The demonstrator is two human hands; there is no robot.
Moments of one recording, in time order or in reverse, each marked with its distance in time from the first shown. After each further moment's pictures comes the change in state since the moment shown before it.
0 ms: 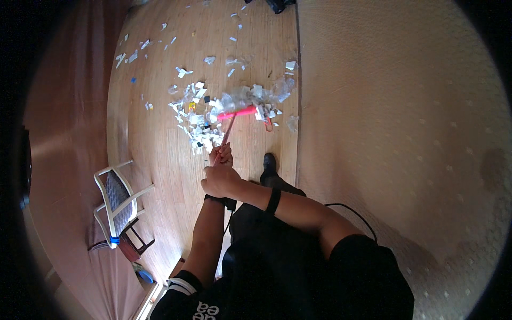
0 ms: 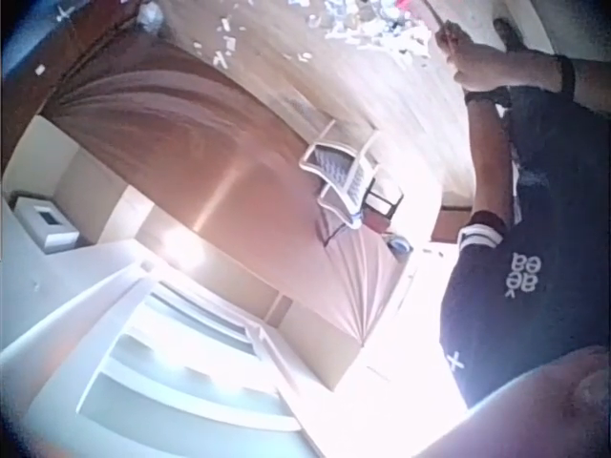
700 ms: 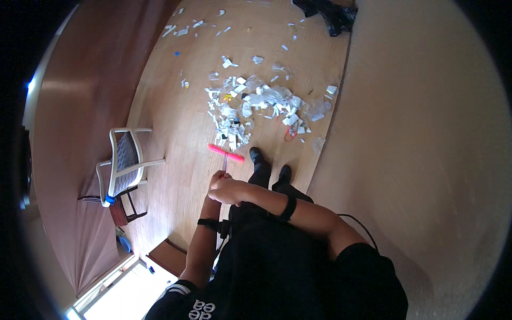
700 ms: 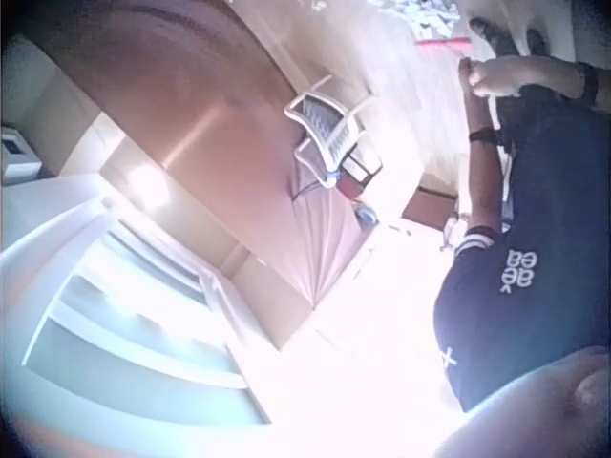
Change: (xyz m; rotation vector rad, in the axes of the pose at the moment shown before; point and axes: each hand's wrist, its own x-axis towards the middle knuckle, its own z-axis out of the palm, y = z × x) left_hand -0.138 0.041 -0.030 0.571 0.483 0.281; right_hand 0.003 -0.057 0.008 0.221 -0.691 -0.054
